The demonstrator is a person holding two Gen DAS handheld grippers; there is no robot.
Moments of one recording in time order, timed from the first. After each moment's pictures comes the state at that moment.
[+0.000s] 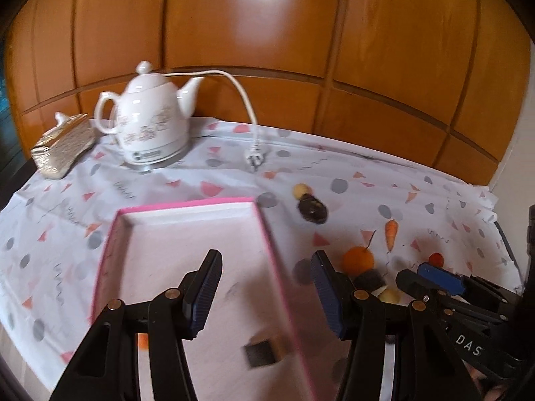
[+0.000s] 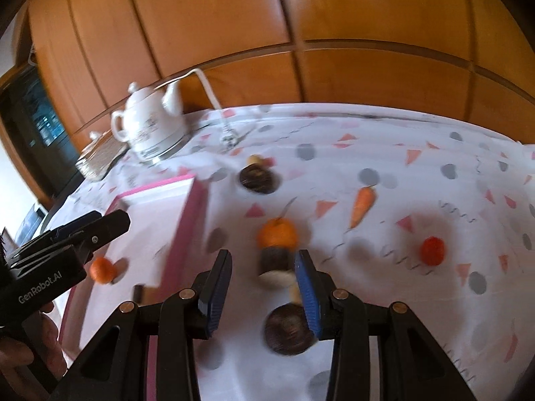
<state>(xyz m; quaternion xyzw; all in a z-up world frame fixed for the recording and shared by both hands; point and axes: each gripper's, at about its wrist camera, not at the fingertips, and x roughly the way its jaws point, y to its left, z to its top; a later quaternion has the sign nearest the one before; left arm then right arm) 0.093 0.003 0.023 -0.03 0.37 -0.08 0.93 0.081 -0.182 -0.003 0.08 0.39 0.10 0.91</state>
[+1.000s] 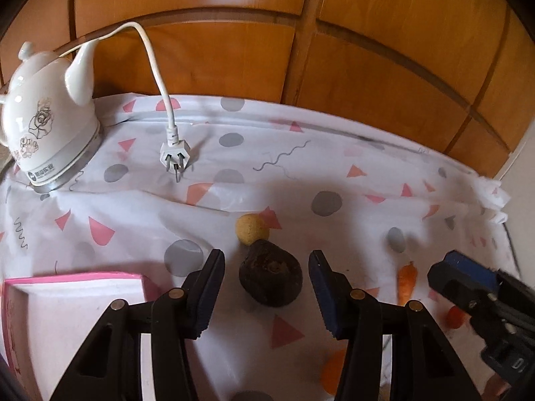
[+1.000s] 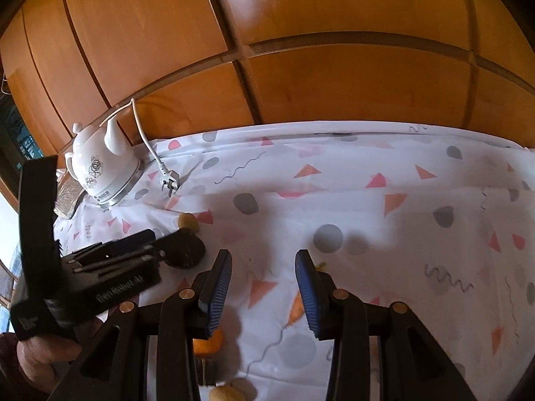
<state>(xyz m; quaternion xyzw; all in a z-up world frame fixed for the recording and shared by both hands) 0.249 -0.069 -0.037 -0.03 0.45 -0.13 0.89 0.188 -0.239 -0.006 0.11 0.40 0.08 0.91</state>
